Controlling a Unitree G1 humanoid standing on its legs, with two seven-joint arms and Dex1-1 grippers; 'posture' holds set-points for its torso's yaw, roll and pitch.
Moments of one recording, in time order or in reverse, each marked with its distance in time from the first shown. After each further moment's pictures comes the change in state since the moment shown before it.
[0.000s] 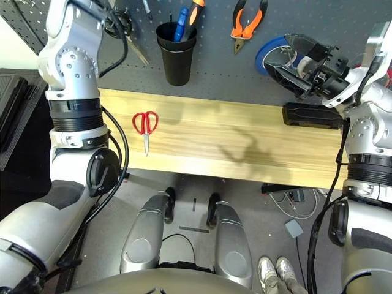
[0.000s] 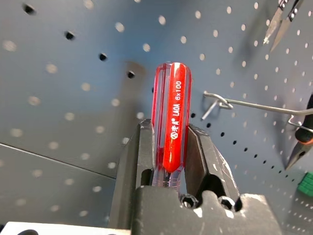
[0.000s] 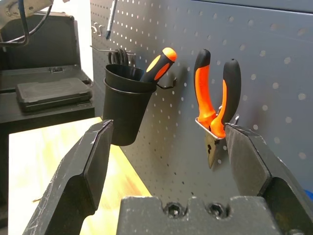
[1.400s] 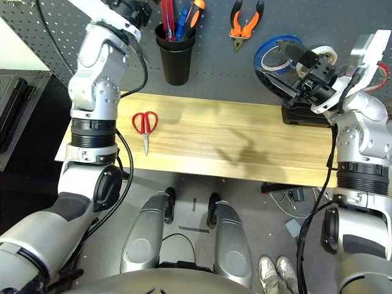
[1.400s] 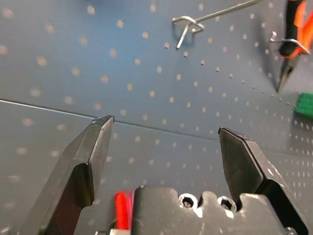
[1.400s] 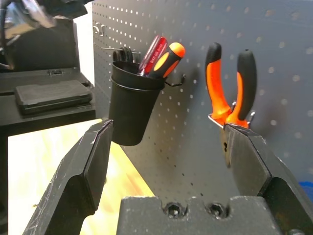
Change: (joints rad) left arm 0.304 0.091 -0.125 -0.351 0.107 0.128 -0.082; right arm 0.045 0.071 0.031 -0.068 -0.019 -0.029 -0.047
